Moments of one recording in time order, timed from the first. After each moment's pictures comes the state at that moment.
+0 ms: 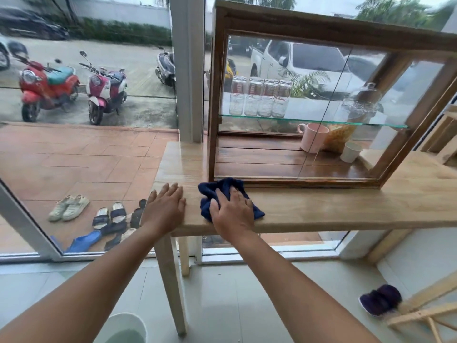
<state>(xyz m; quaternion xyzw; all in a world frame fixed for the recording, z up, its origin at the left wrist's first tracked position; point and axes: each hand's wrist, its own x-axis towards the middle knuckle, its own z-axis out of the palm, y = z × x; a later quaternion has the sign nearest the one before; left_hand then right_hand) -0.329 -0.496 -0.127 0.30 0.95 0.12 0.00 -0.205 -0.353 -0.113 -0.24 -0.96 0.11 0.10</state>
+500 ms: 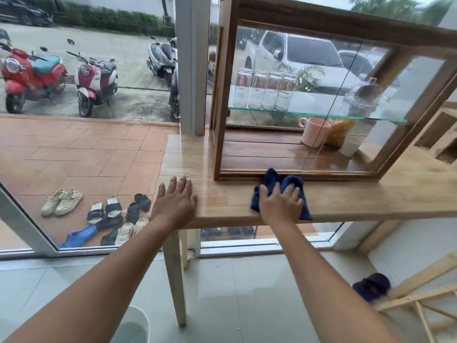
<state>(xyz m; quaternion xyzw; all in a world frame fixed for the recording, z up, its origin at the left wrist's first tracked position) -0.324 -0.499 -0.126 0.34 0.94 0.07 0.03 -0.170 -0.293 -0.111 -0.48 -0.87 0.08 0.11</state>
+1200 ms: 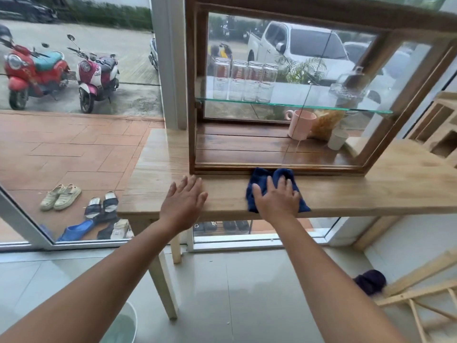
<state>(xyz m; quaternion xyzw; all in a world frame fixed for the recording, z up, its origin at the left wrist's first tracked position) -0.261 -0.437 -0.119 0.37 0.92 0.15 0.05 -0.131 -0.231 -0.112 -0.41 -0.91 0.06 0.05</state>
